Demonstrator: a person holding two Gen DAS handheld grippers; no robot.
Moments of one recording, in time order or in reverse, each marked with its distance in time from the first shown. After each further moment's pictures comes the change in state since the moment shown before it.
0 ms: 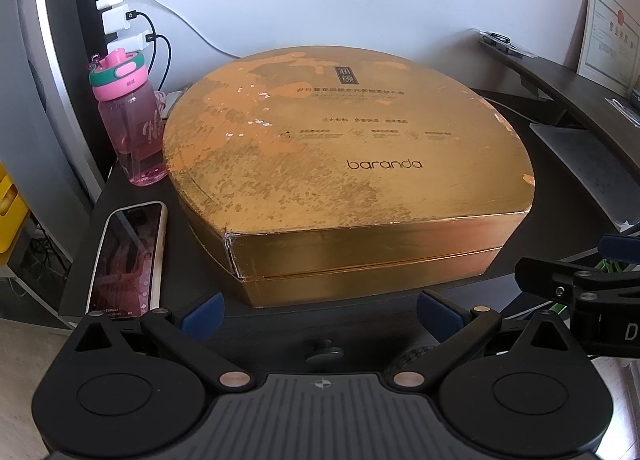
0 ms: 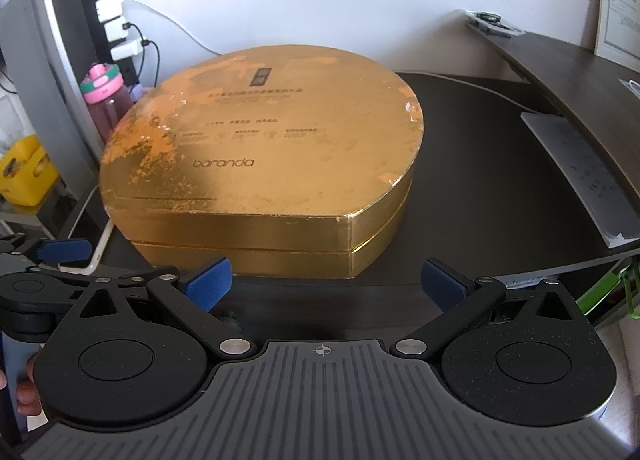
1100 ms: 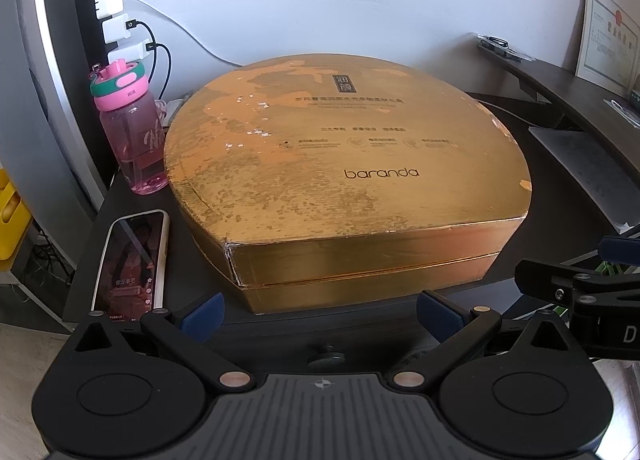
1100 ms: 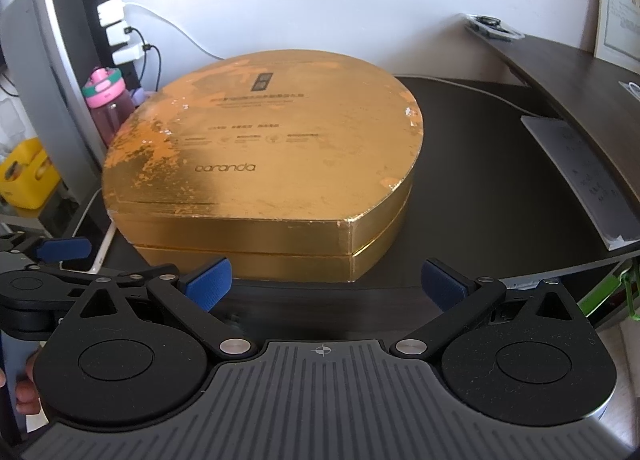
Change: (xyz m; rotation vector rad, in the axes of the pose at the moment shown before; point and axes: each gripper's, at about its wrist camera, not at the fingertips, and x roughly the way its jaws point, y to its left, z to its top) left arm -0.004 -0.005 0.004 0.010 -0.016 0.010; right arm -0.002 -0.001 0.000 0.005 -0.013 0.005
